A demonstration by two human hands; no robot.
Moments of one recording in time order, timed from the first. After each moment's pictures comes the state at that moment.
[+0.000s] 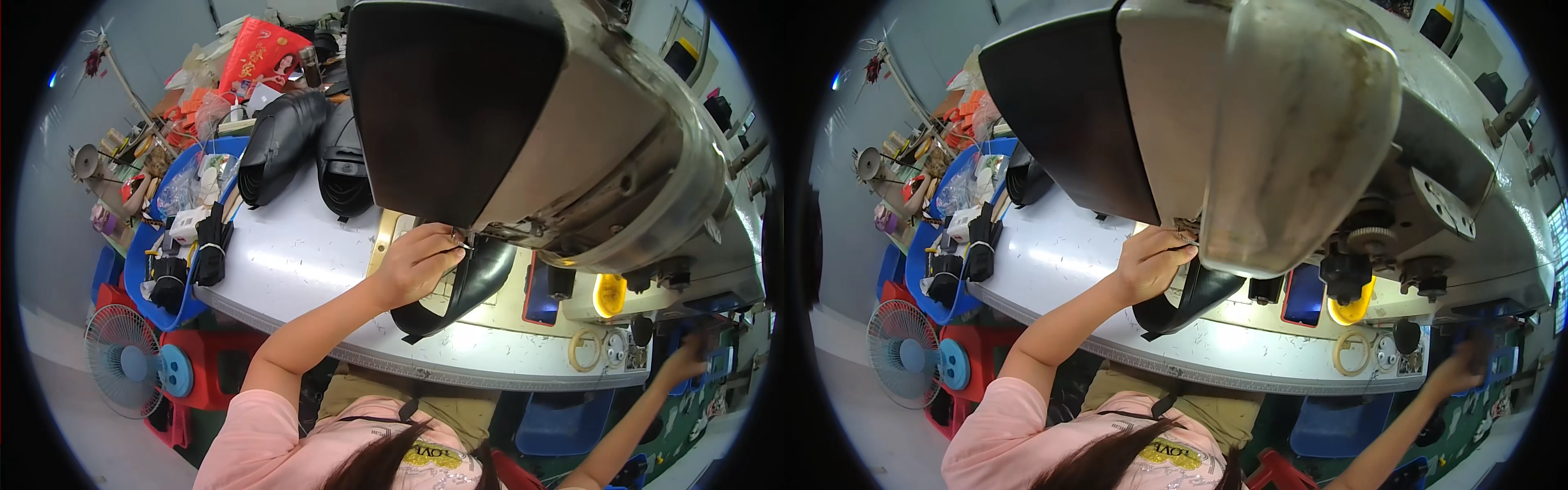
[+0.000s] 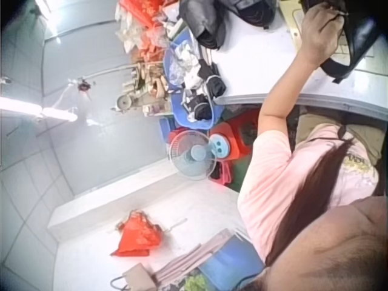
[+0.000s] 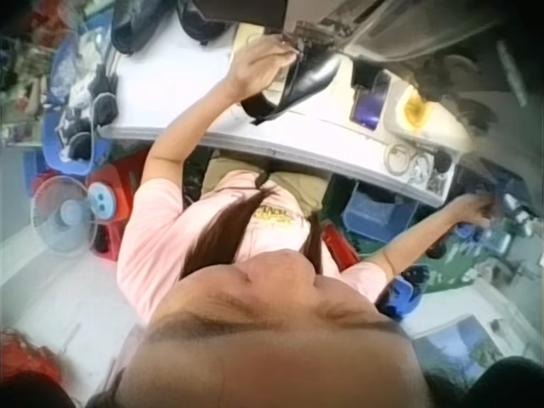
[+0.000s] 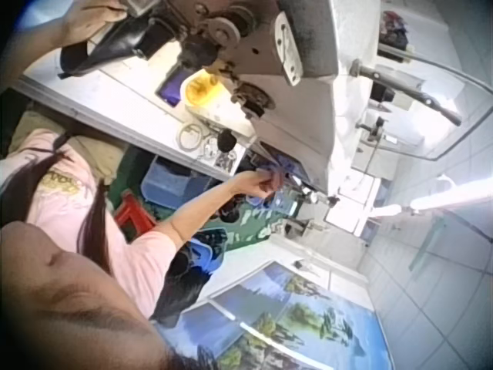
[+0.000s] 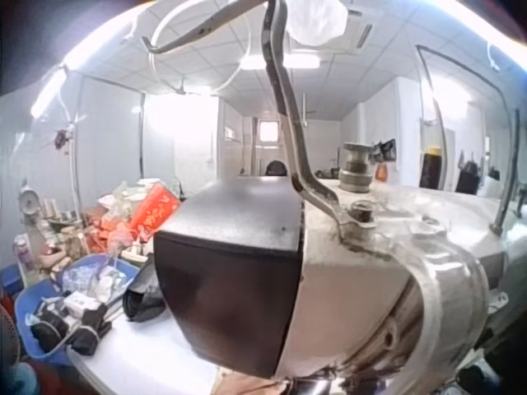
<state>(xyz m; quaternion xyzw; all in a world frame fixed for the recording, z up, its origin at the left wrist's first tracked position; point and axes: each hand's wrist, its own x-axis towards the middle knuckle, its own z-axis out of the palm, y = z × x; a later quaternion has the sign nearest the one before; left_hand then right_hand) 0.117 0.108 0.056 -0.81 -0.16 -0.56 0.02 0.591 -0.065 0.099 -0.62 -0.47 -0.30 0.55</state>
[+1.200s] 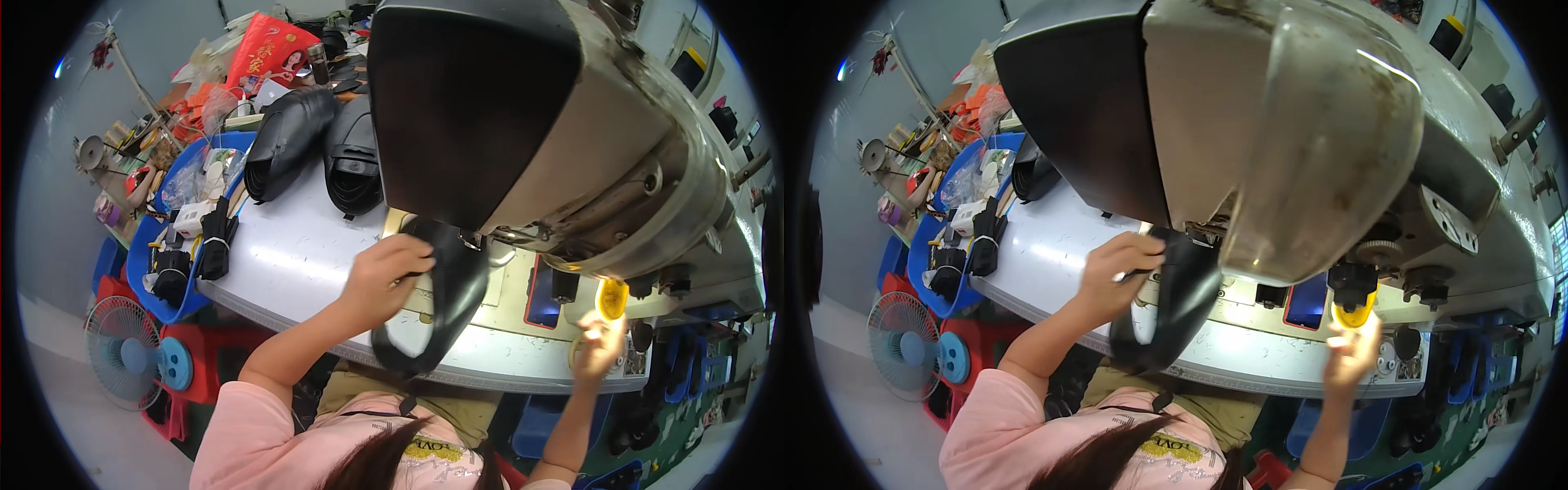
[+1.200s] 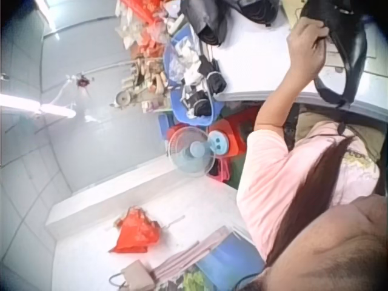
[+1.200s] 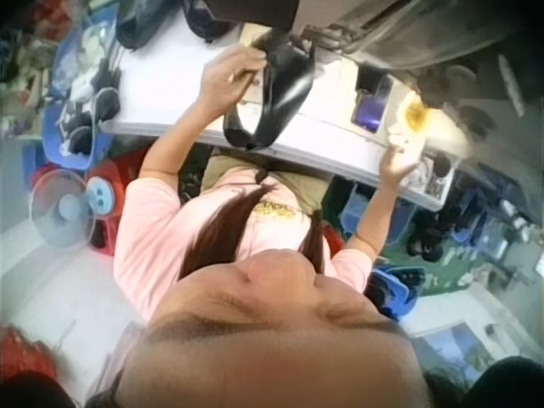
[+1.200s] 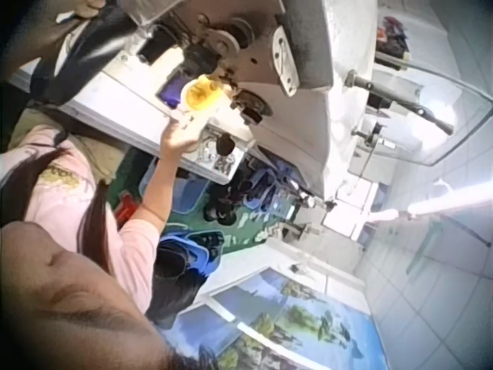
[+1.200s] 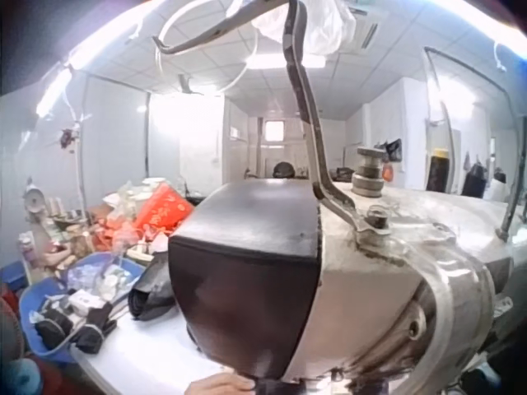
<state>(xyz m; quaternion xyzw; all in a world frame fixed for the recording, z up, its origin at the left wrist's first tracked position) 0.082 0.074 0.071 -0.79 -0.29 -0.52 -0.16 0.388 -0.020 0.071 -0.53 -0.66 -0.02 0.53</state>
